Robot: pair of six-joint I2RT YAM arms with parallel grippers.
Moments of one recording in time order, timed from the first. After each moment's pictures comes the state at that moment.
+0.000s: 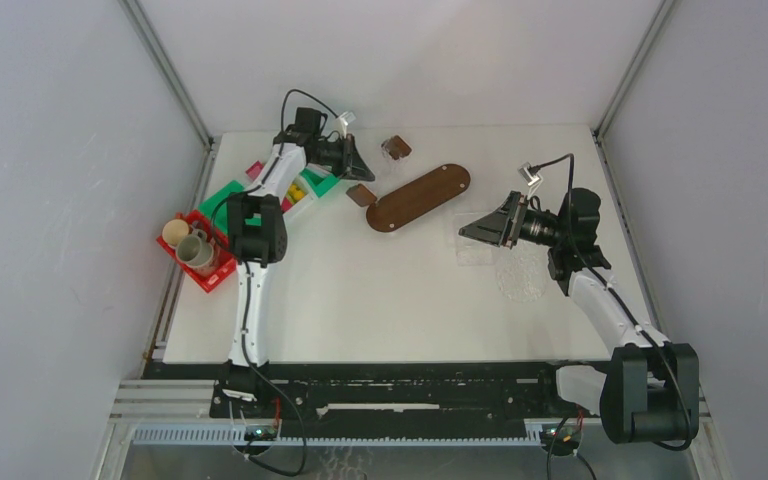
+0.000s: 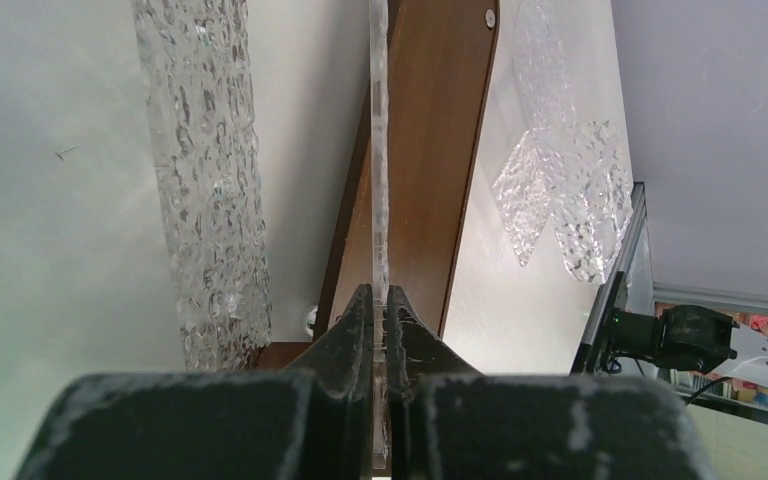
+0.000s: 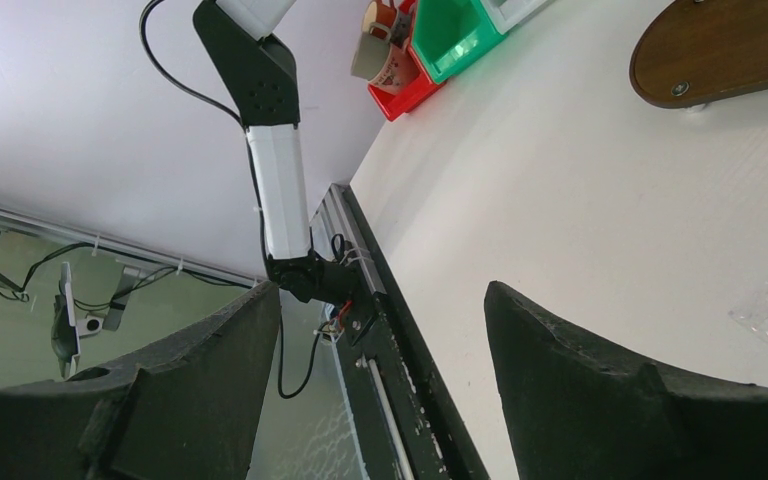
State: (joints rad) left arm -0.16 2.56 2.33 -0.70 0.96 -0.17; right arm 0.03 1.16 0.66 0.34 -1.14 0.82
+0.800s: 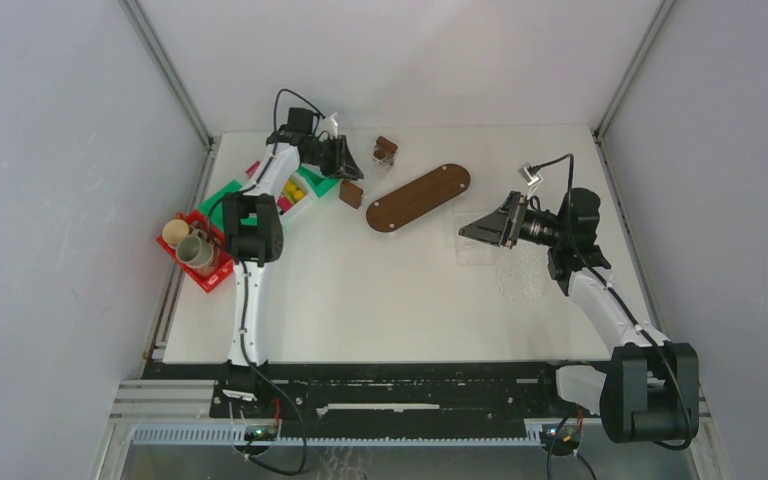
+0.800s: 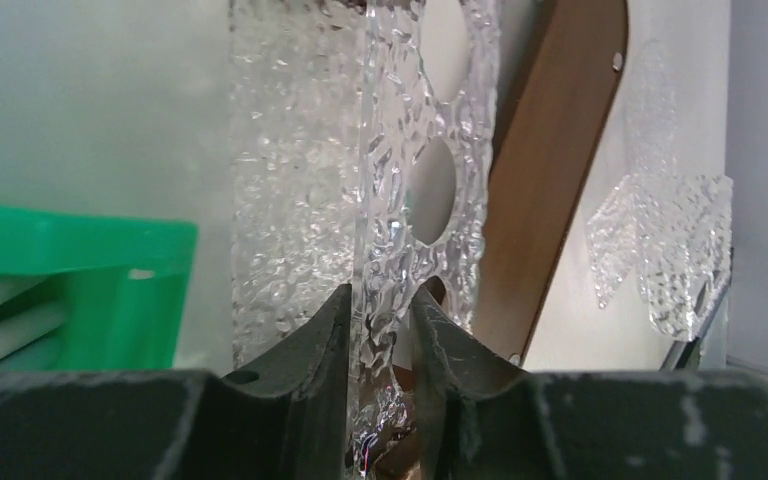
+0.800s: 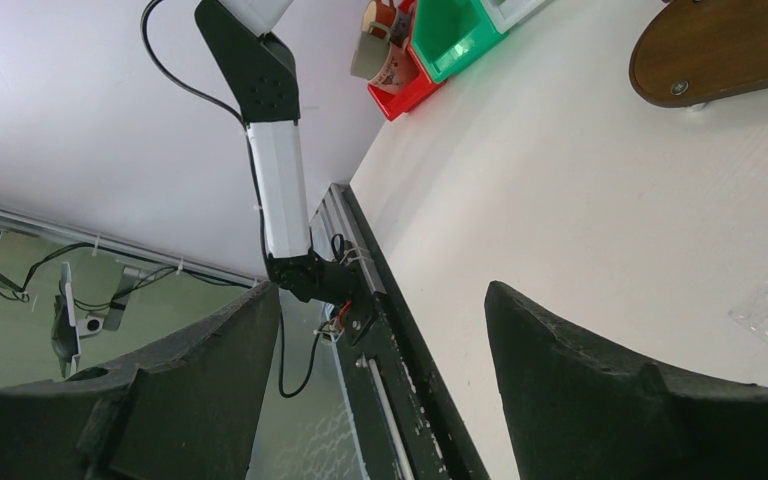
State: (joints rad) left arm -0.13 2.57 2.33 -0.71 0.78 -0.17; right arm 0.03 1.16 0.66 0.34 -1.14 0.82
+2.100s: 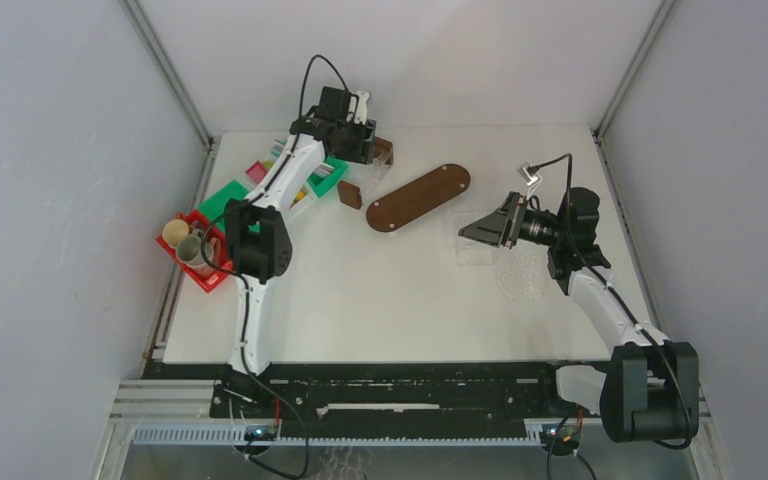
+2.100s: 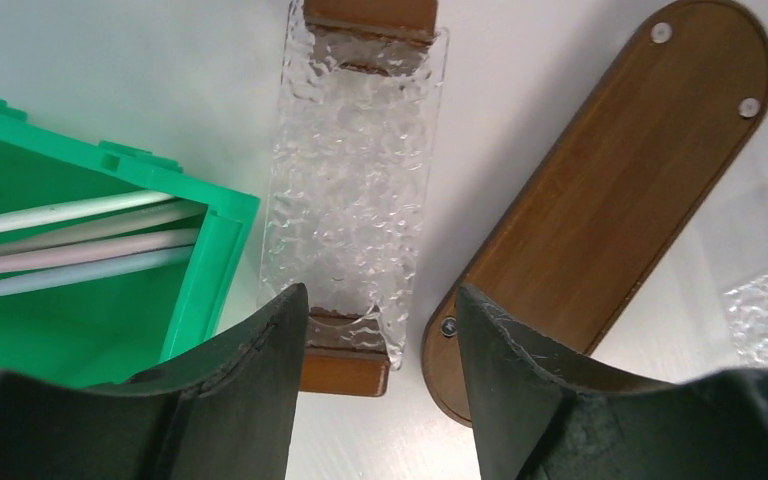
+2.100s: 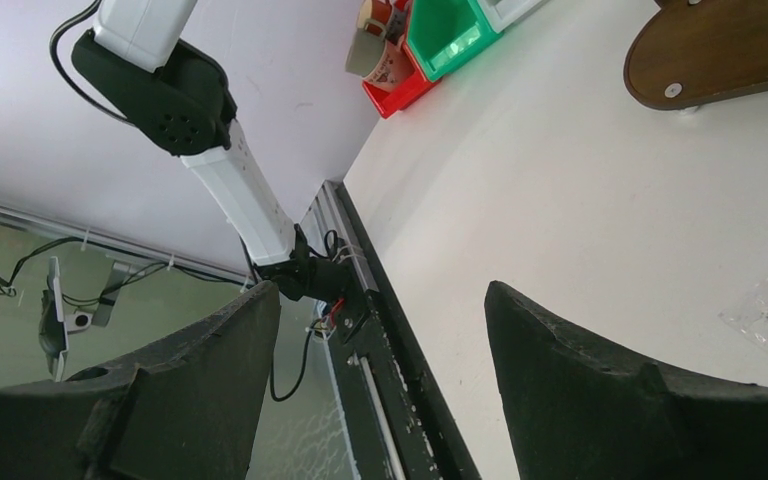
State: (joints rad) left arm -0.34 2.29 2.25 -0.74 0.11 -0.05; right arm 0.04 1.16 0.67 0.33 -1.14 0.79
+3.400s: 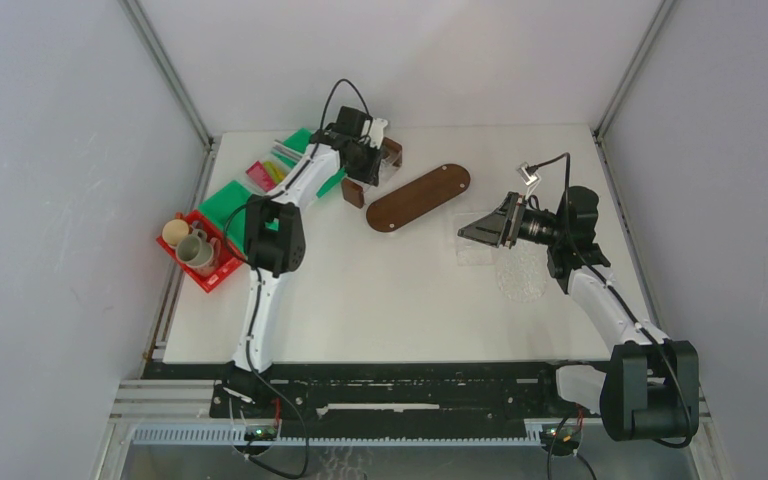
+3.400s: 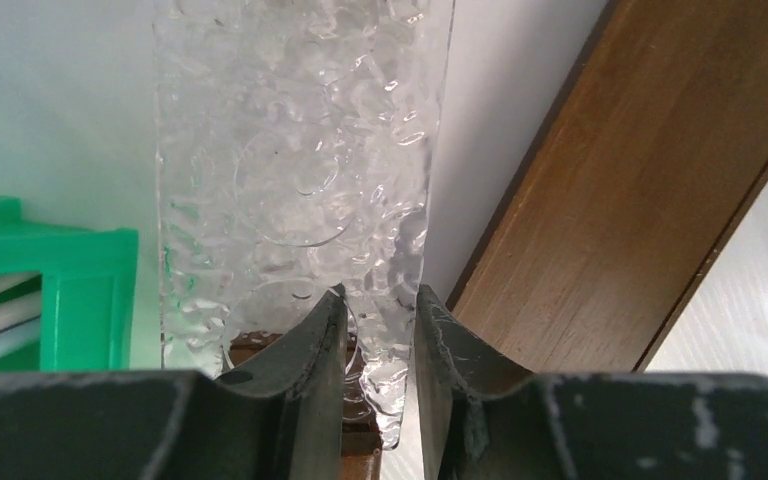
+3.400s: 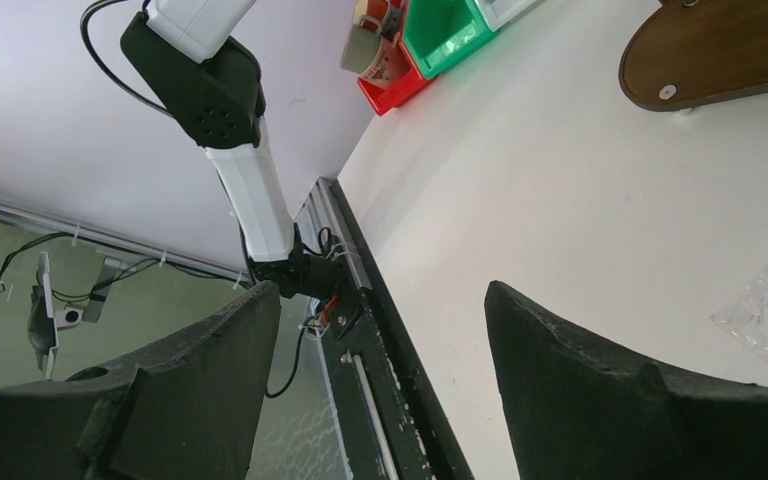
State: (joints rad) left arm -0.36 2.46 2.28 -0.77 0.19 0.06; right arm 0.04 1.17 0.68 0.31 -1.14 0.76
